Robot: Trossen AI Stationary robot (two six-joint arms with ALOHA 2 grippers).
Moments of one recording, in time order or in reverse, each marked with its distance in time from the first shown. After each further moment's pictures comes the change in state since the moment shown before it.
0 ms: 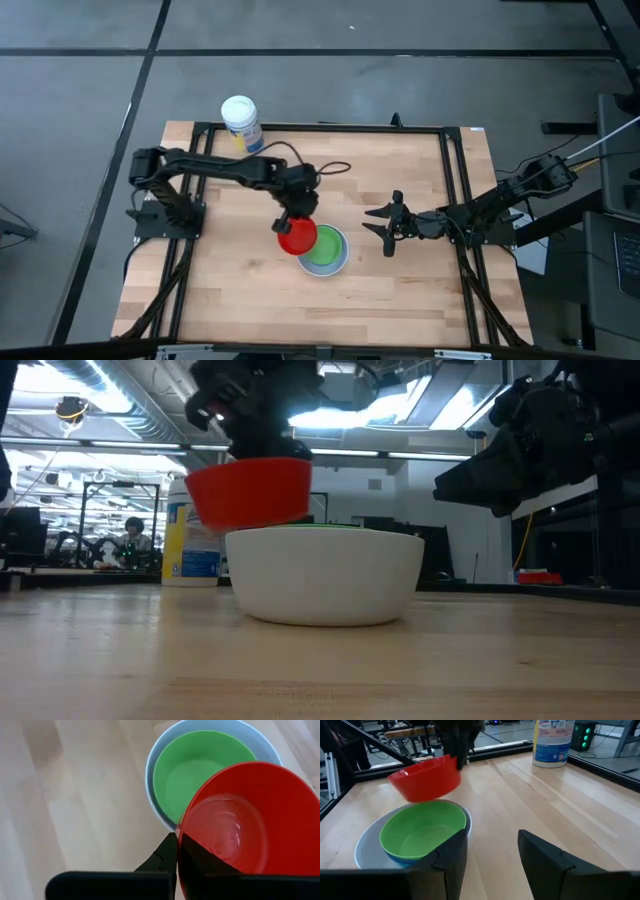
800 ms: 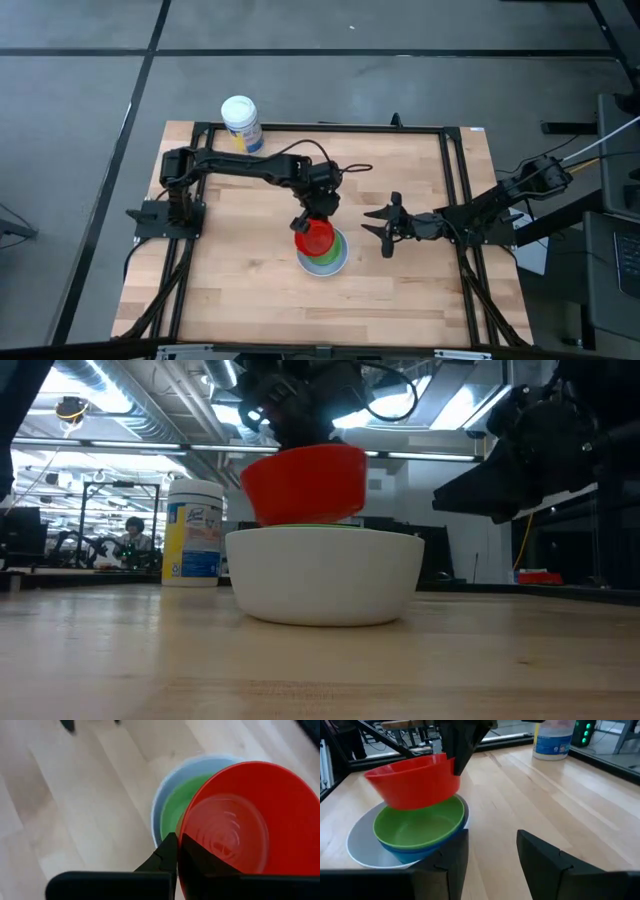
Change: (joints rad) left arm 0.015 0.236 0.265 -0.056 0.123 0.095; right arm 0.000 0.056 0.000 0.019 -0.003 -0.001
